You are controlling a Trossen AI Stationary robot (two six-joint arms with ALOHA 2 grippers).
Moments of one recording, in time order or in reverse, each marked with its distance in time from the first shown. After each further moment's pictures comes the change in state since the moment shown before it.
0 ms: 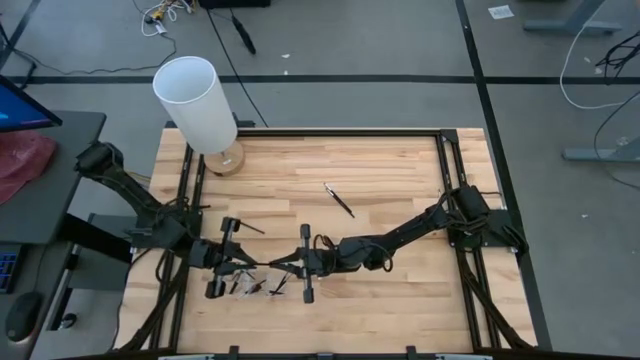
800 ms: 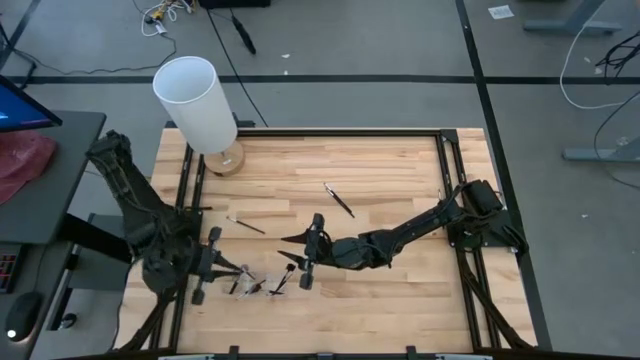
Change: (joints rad) left arm -0.261 -0.067 0.320 -1.305 -0.317 -0.864; right arm 0.003 -0.097 -0.001 -0.374 0.275 0.195
